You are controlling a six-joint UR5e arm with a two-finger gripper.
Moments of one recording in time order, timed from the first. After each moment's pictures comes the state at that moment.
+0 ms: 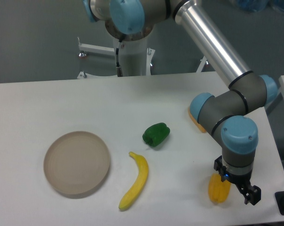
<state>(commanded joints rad) 2.33 -2.51 -0.71 -1.20 1.67 1.45</state>
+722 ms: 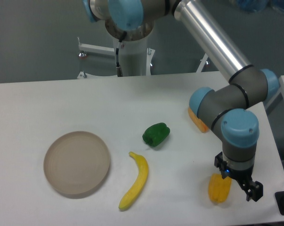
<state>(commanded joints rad) 2.34 -2.39 -0.80 -1.24 1.67 1.43</state>
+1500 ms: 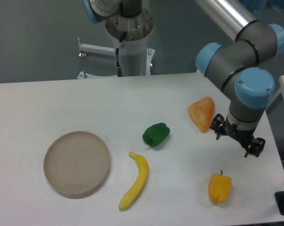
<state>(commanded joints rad) 2.41 -2.29 -0.91 -1.40 1.50 1.07</state>
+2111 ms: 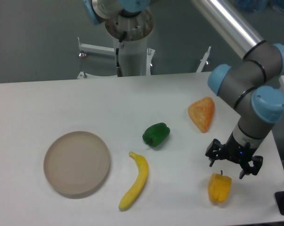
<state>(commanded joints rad) 2.44 -2.42 -0.88 -1.25 1.33 1.00</state>
